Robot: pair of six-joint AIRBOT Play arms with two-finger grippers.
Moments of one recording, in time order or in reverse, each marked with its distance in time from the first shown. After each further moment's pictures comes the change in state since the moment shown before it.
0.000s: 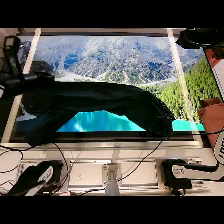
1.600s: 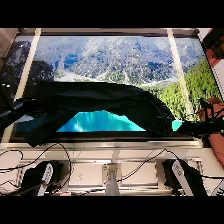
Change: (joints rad) left arm 0.265 0.320 -0.342 0.081 0.072 -0.057; right arm -0.525 0.640 -1.355 -0.002 0.136 -0.183
